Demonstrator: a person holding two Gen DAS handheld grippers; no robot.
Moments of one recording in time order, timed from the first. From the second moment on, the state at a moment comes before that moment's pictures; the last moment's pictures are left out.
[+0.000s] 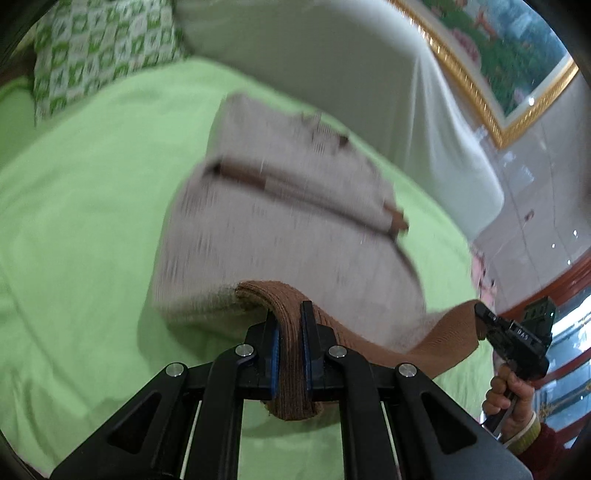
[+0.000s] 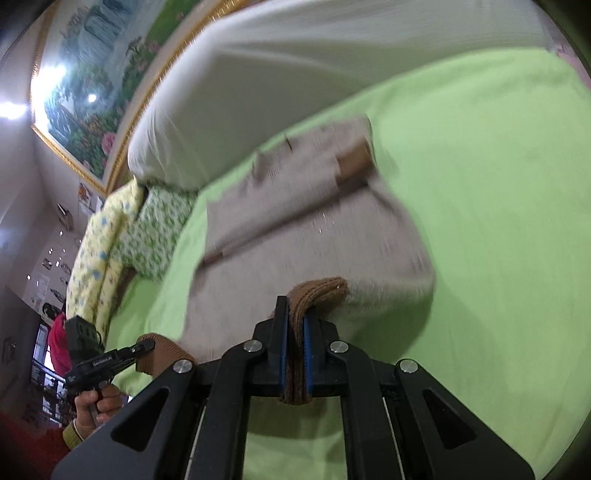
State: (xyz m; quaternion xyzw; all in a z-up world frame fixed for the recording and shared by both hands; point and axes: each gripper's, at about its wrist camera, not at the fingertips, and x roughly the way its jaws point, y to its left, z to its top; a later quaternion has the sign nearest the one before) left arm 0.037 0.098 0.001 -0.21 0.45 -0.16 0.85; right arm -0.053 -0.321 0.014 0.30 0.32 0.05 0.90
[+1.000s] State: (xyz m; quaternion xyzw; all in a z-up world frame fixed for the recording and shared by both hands) left arm 0.346 0.085 -0.013 -0.22 0.41 -0.08 0.88; right arm 0.230 -0.415 0.012 0.32 0.30 0.01 0.90
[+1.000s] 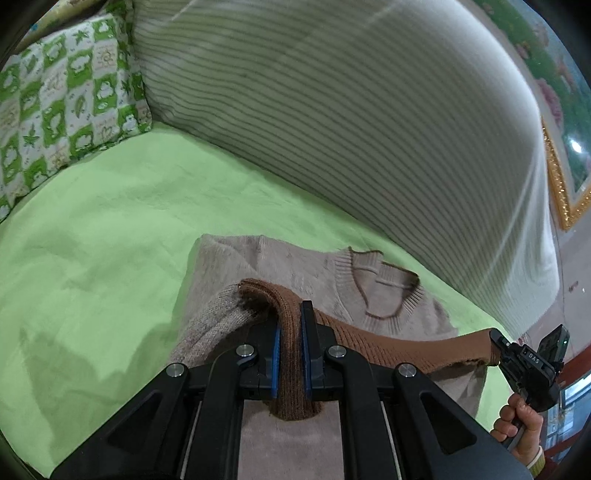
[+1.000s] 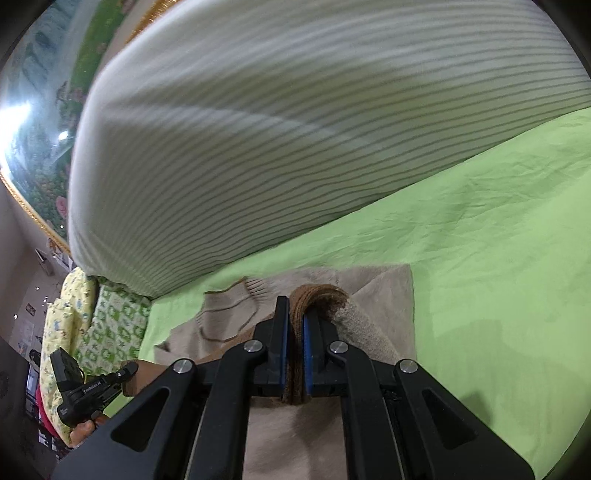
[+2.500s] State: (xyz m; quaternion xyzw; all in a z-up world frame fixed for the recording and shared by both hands) left arm 0.277 -0.075 -0.067 0.05 0.49 -0.27 0.83; right arm 0.202 -0.285 -0.025 0.16 0.42 0.22 0.87
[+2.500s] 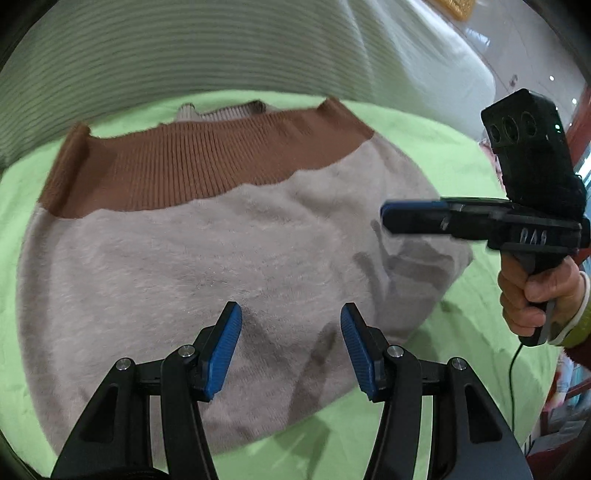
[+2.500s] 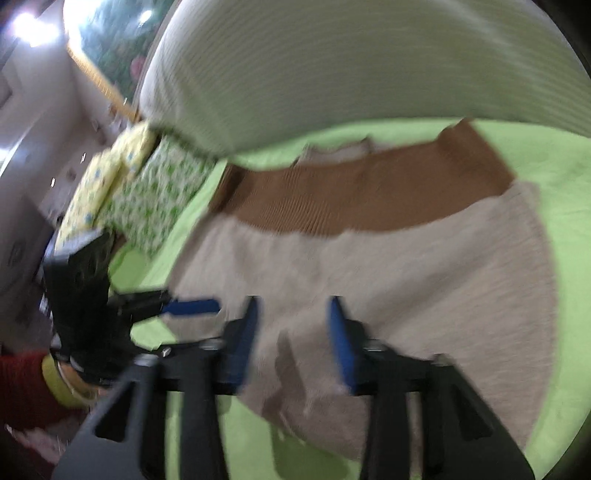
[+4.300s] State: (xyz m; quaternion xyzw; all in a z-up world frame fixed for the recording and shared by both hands) left arm 0.389 0.066 -0.062 -0.13 0.45 0.01 0.89; right arm 0.324 -0.338 -0.027 0.23 0.37 0.00 0.90
